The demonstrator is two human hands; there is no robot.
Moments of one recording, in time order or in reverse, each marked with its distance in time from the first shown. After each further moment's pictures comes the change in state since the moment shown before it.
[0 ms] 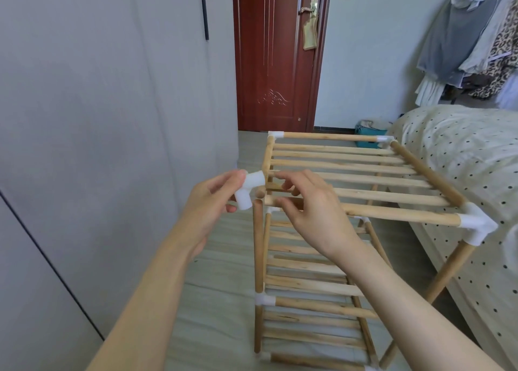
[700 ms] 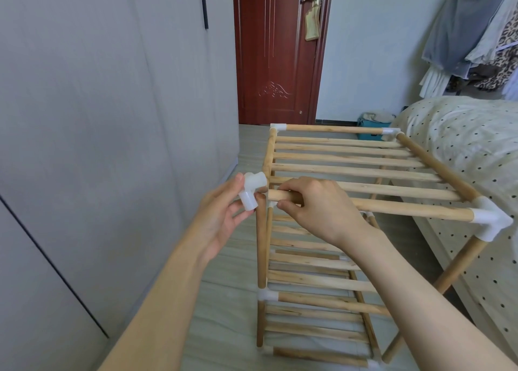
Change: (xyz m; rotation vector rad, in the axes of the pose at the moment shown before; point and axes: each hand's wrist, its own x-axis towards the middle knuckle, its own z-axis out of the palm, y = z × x) left_hand 0.009 -0.033 0.005 -0.392 -0.105 -0.148; right_hand 0.010 0.005 -0.002 -0.169 -0.265 0.063
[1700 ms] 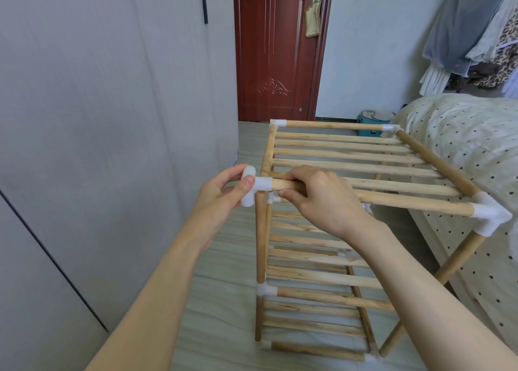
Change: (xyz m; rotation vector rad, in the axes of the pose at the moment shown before) left_hand -0.002 0.006 0.003 0.482 0.074 0.217; right_hand 0.001 0.005 -0.003 0.016 0.063 -0.016
